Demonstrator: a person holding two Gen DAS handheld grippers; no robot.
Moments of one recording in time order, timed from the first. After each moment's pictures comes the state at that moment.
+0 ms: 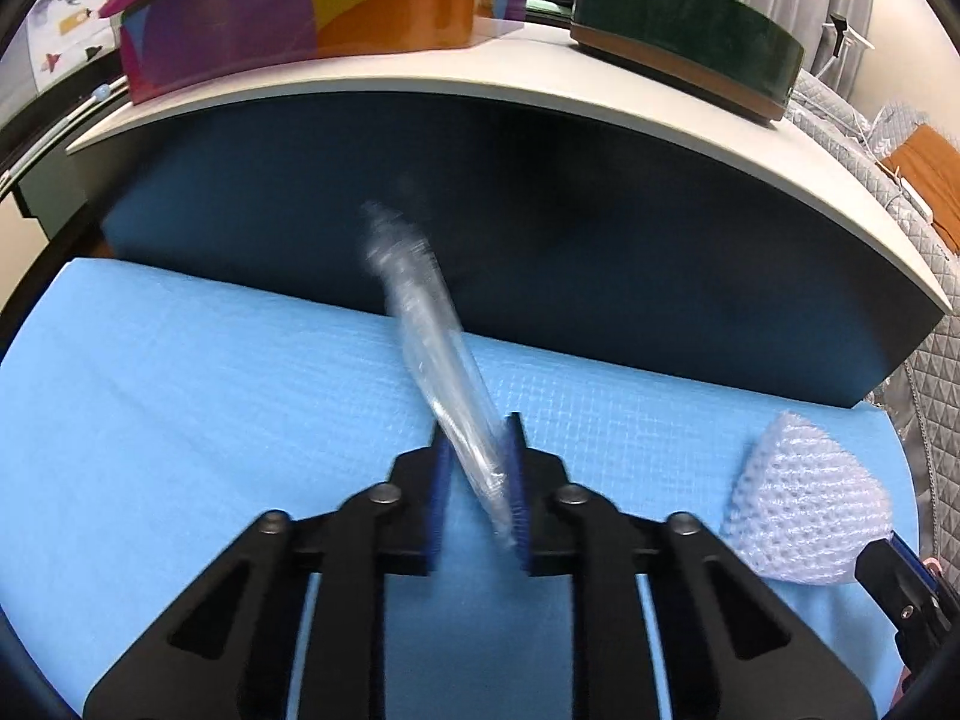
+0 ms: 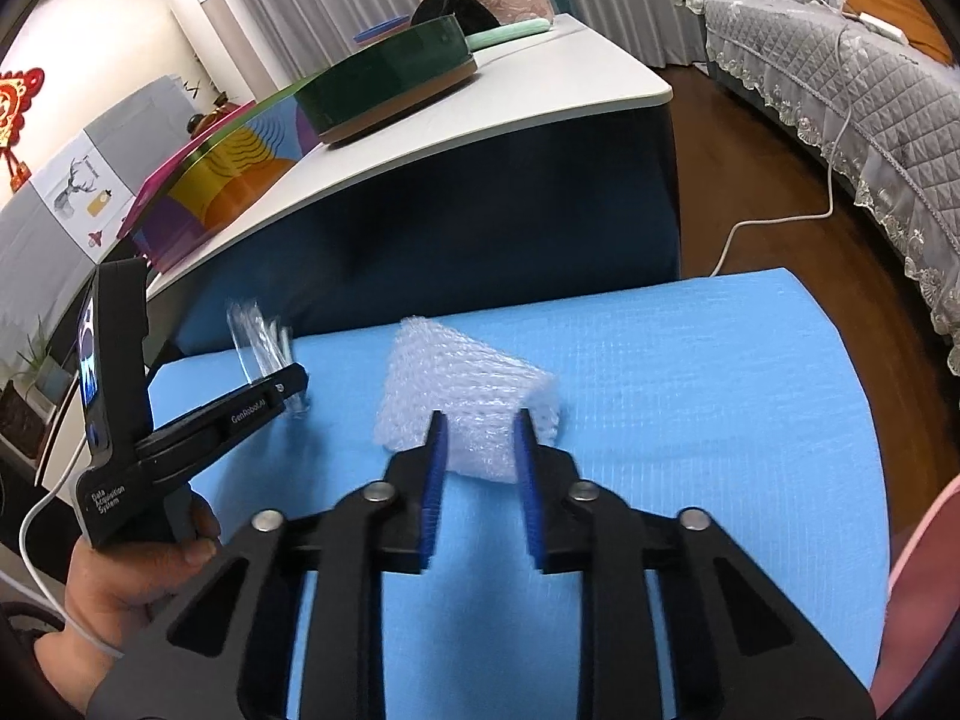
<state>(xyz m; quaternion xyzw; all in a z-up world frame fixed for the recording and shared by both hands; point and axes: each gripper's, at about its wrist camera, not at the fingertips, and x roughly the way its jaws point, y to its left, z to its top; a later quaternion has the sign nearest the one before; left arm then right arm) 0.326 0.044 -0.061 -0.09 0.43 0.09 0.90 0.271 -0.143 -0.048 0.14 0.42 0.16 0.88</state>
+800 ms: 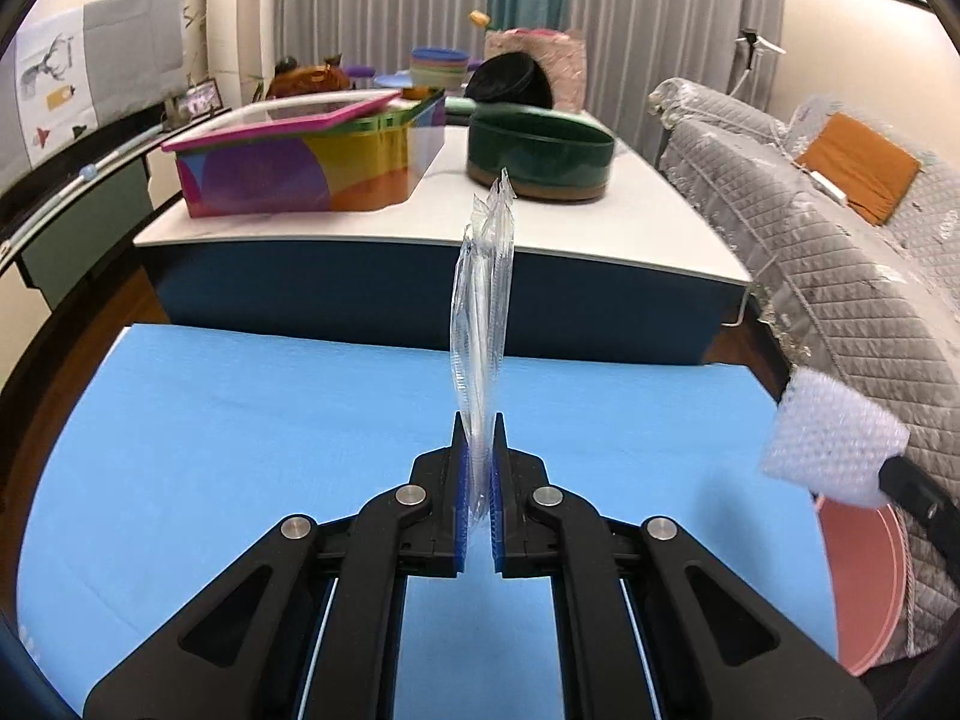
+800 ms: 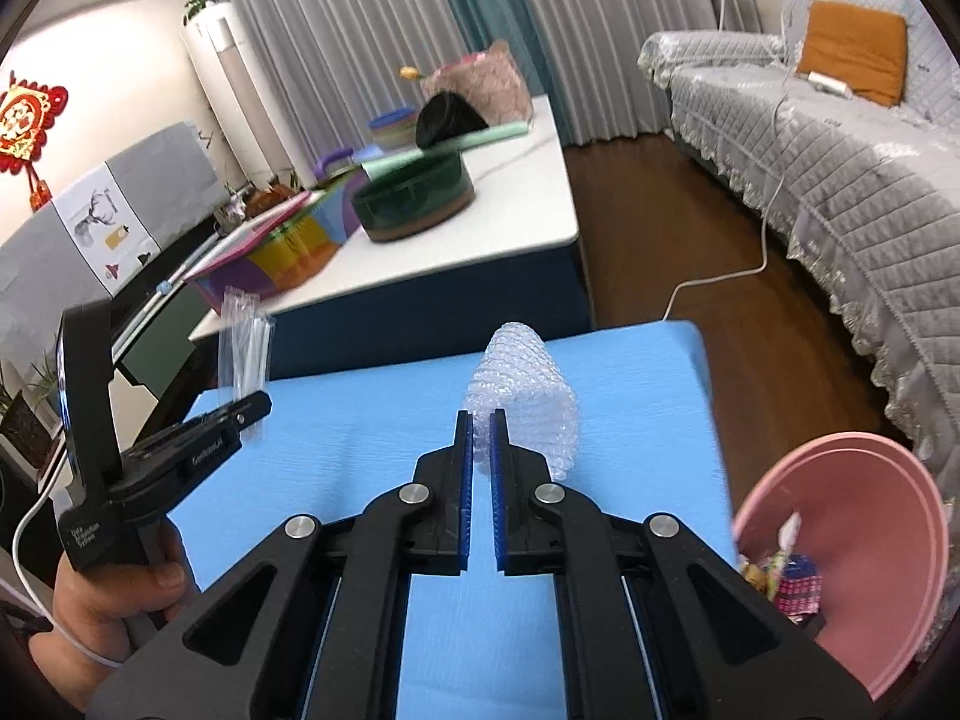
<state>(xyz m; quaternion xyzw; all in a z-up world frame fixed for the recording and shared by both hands) 0.196 0.014 0.034 -0.05 0.36 0.03 0.93 0.155 -0.194 0.047 0.14 0.34 0.13 0.92</state>
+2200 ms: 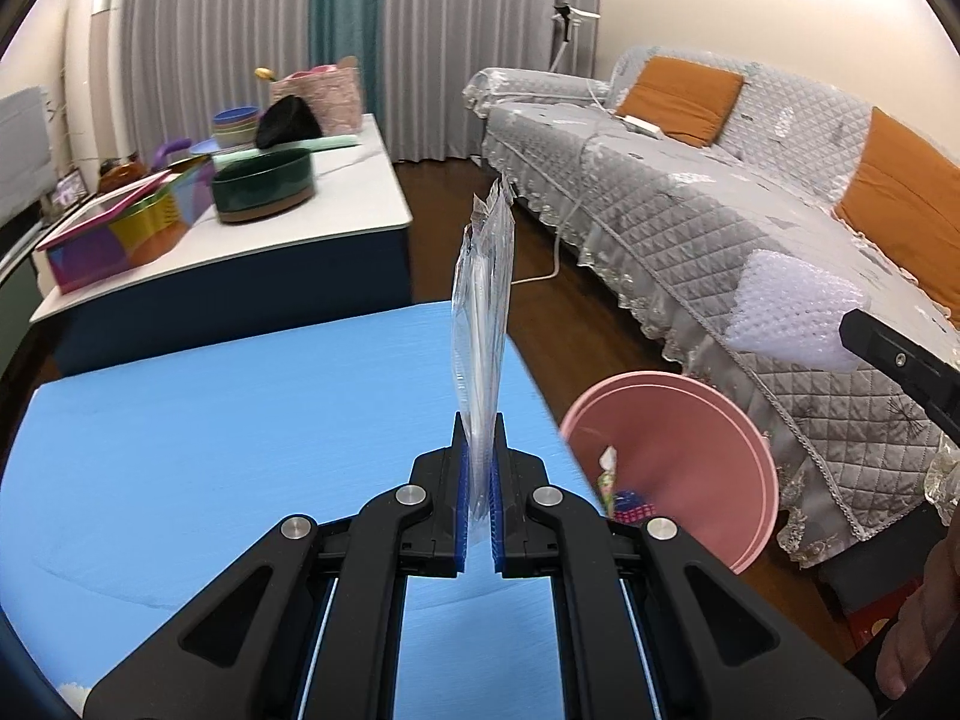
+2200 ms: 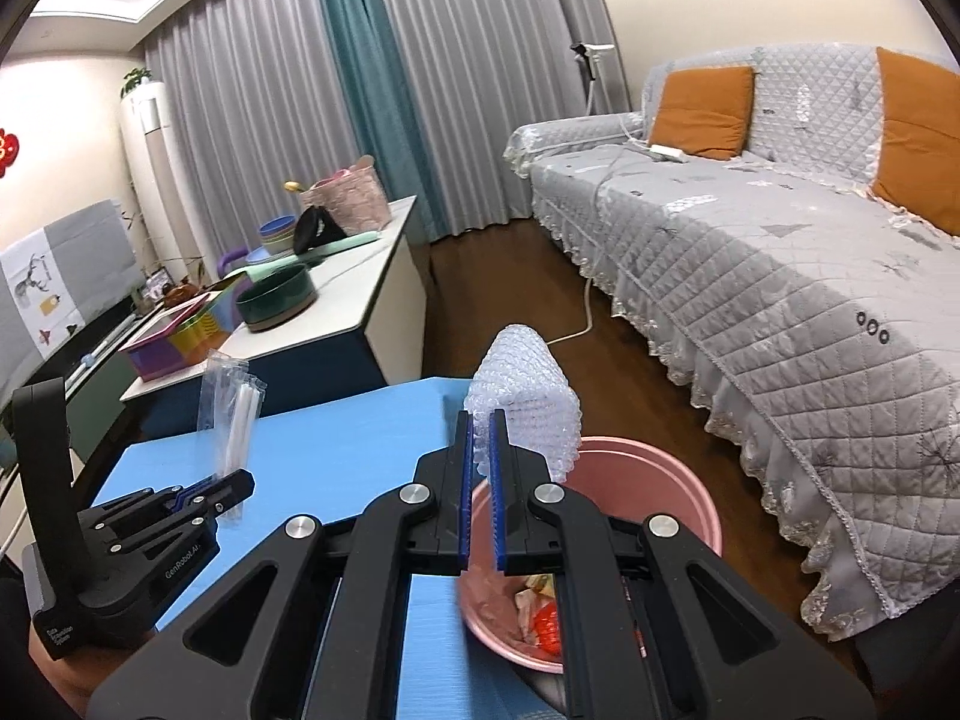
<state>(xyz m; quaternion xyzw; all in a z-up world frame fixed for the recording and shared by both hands) 0.096 -0.166 0.045 0.03 0.34 -0.14 0.93 0.021 -0.351 0.076 0.13 0.26 -0.02 0.96</state>
